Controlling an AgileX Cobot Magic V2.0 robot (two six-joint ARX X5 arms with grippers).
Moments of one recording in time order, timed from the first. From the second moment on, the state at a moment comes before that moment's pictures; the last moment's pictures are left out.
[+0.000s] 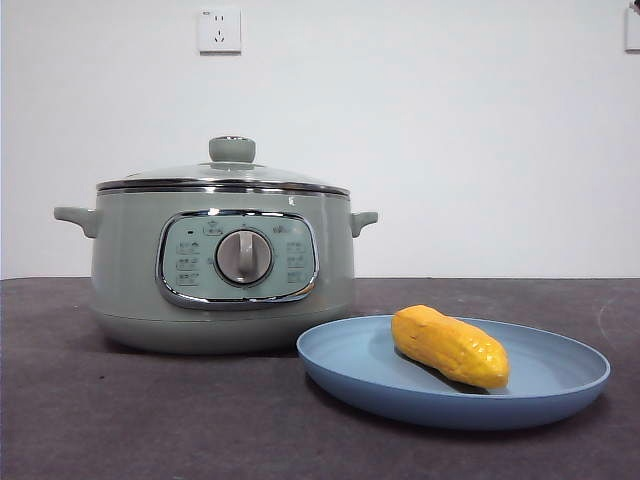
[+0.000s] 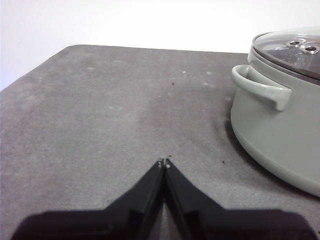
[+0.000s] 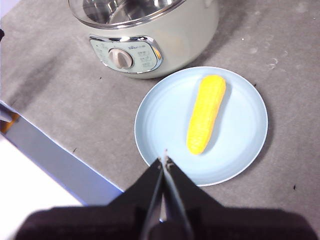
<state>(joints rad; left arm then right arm) 0.07 0.00 0.02 -0.19 0.00 -0.06 0.59 0.61 0.82 -0.87 -0.16 0.16</state>
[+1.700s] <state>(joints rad) 0.07 0.00 0.02 -0.19 0.00 -0.06 0.03 0.00 0.01 -0.13 -0.16 0.03</state>
